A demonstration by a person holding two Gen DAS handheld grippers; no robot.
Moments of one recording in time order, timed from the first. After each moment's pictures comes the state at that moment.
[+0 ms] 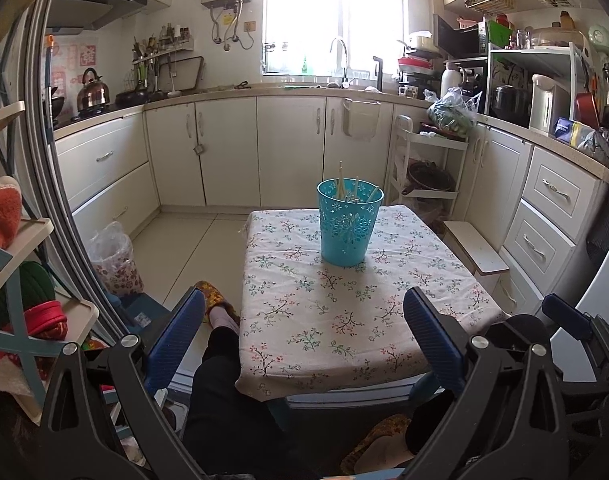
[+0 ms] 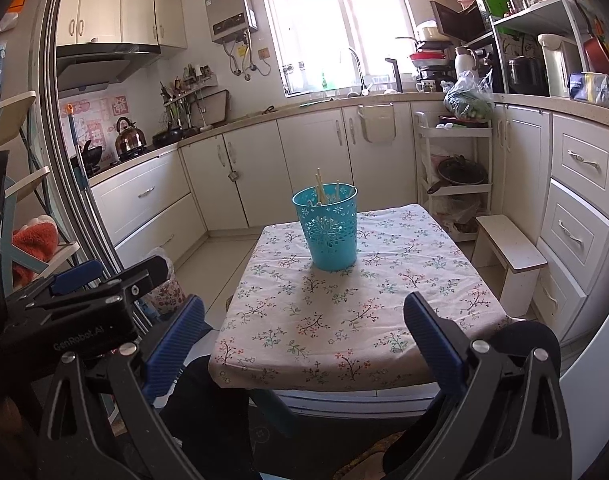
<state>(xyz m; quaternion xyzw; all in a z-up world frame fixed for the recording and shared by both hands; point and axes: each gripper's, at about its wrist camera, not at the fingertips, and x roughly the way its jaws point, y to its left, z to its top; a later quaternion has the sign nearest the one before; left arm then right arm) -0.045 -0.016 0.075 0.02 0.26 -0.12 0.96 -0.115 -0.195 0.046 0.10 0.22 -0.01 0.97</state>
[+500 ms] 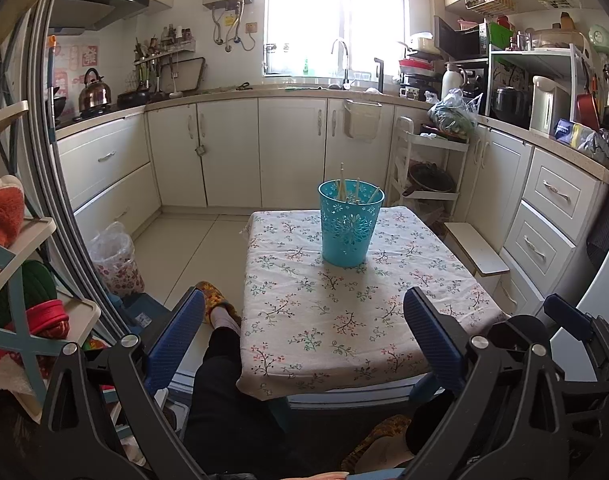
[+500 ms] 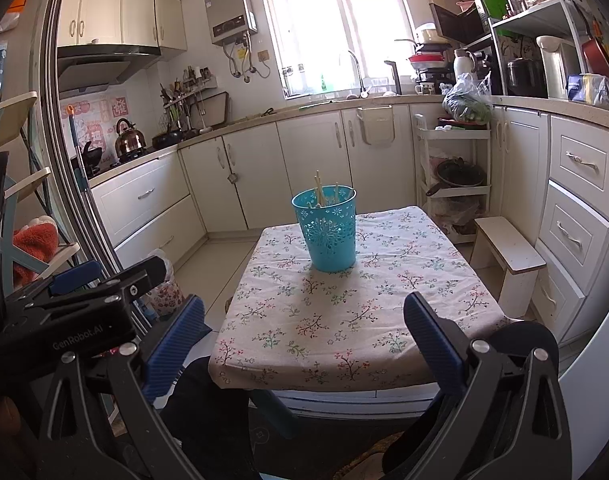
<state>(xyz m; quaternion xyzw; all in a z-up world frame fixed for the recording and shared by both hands) -0.047 -0.015 0.077 0.02 0.26 -0.12 0.96 -0.117 -0.197 0.048 0.10 0.22 -0.01 0.97</state>
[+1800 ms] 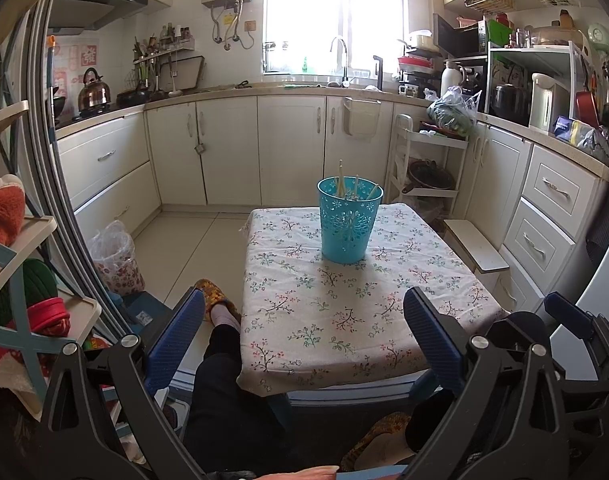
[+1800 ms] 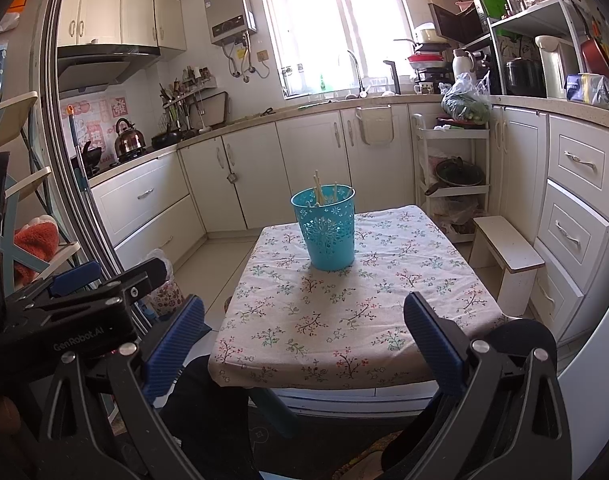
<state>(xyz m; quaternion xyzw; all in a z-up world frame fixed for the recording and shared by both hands) -0.052 -0.012 0.076 0.02 0.27 -0.12 0.96 -0.121 -0.198 0.052 0.10 0.22 -0.02 0.97</state>
